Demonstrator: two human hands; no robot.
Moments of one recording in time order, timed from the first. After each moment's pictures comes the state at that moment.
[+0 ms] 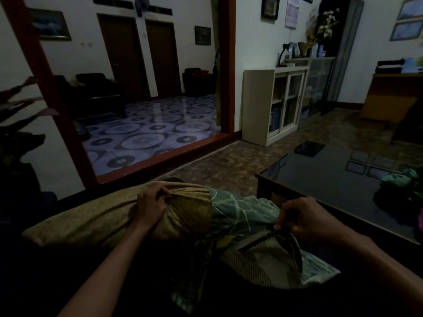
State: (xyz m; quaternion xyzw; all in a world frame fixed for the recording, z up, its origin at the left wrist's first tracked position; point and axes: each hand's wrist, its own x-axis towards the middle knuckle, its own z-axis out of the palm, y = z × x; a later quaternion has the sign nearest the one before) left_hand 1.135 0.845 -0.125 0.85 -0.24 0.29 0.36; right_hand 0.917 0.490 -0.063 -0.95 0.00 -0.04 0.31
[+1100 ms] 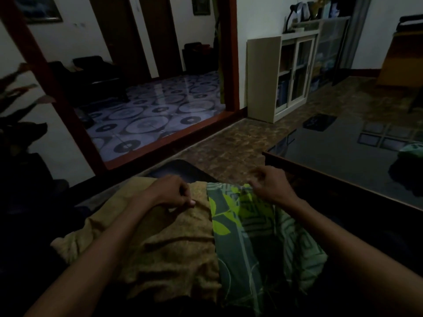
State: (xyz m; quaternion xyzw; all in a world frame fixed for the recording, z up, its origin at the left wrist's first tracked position) left_hand 1.120 0.822 -0.077 0.94 -0.31 -0.11 0.07; right_hand 1.015 0.536 -0.113 -0.93 0.10 -0.15 0.33
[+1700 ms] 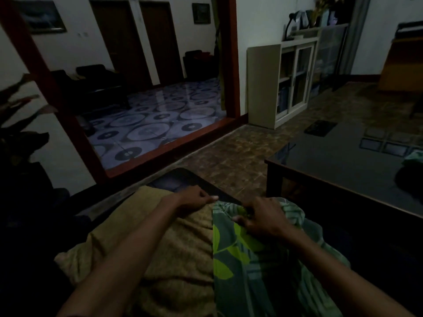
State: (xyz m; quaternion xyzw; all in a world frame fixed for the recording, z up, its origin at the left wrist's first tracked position) left_hand 1.155 0.771 -0.110 0.92 -0.28 -0.19 0.18; right_hand 1.004 0.569 -0.135 -0.98 0.01 -0.10 0.18
